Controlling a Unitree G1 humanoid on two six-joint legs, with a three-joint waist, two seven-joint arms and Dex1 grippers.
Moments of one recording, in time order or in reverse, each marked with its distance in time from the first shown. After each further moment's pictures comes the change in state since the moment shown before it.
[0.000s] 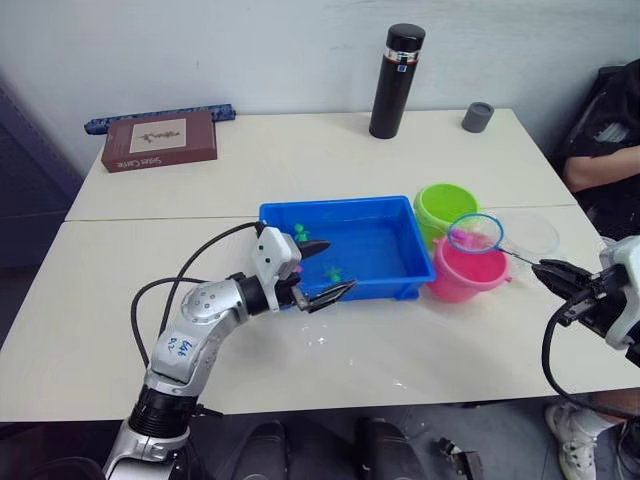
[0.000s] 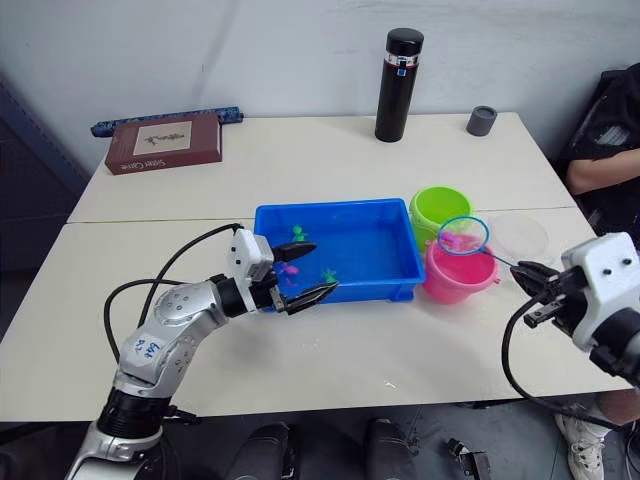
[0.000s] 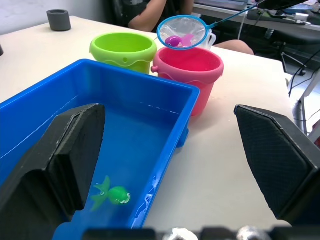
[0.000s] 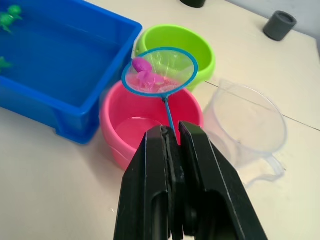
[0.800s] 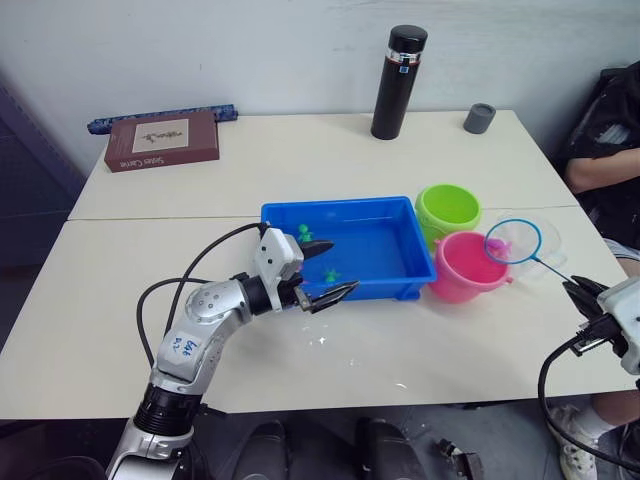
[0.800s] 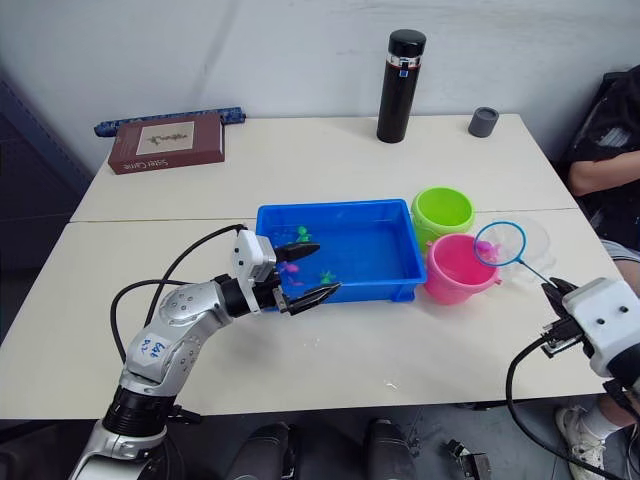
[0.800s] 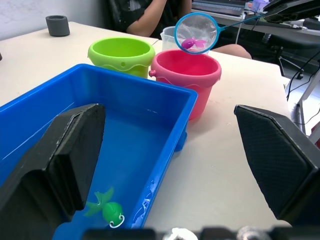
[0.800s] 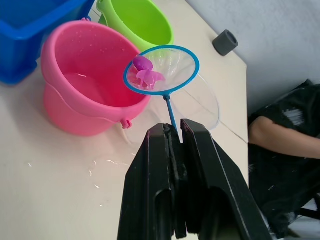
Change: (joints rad) left arm 0.001 -0.013 -0.007 0.020 0.005 -0.037 -0.002; right arm 0.225 0.056 0.050 0.143 -0.344 -0.606 -0.045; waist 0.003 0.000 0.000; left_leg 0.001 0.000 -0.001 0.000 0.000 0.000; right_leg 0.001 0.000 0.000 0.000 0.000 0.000
